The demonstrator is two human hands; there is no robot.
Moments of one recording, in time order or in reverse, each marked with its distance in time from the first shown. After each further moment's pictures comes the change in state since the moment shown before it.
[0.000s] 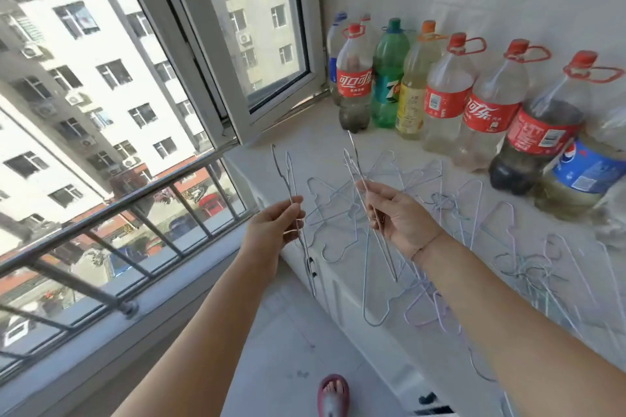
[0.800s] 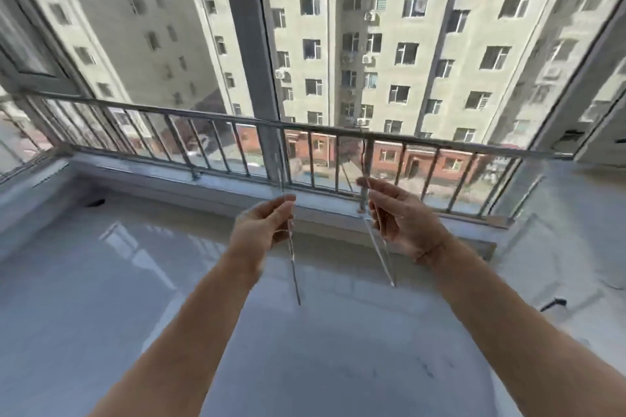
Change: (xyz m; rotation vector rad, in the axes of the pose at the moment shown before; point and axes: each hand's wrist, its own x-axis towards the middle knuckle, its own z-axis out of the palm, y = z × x) left_hand -0.464 -0.023 -0.355 -0.281 0.915 0.237; right_hand -0.269 0.151 0.423 -0.140 -0.936 0.322
